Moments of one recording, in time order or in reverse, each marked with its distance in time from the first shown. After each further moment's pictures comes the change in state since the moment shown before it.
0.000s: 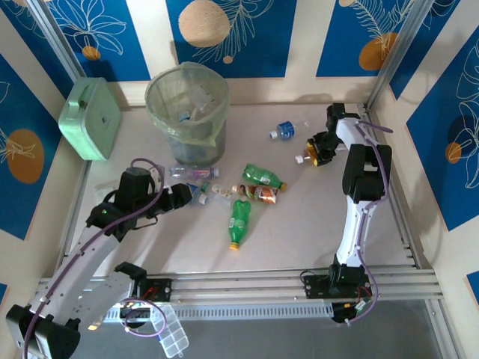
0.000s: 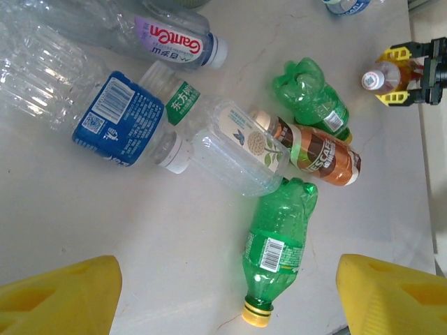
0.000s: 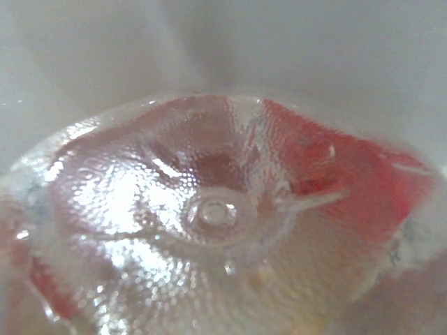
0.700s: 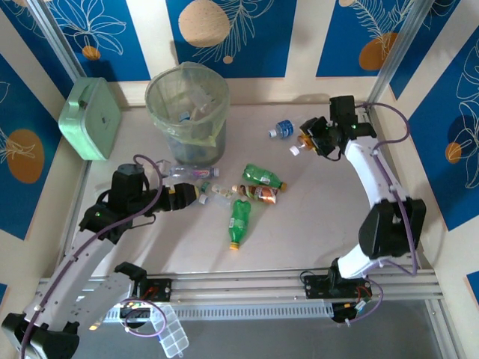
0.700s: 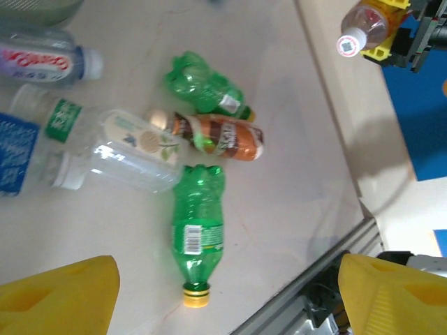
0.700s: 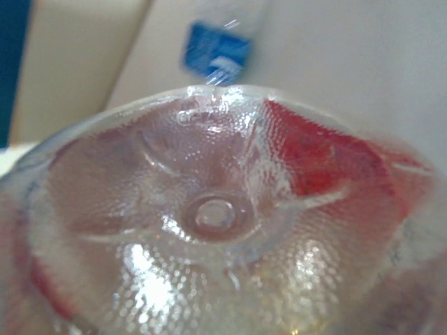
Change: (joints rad) left arm -0.018 -0.036 0.060 0.059 0.230 0.097; right arm 0.187 -0.686 -0.355 0.207 0.011 -0.213
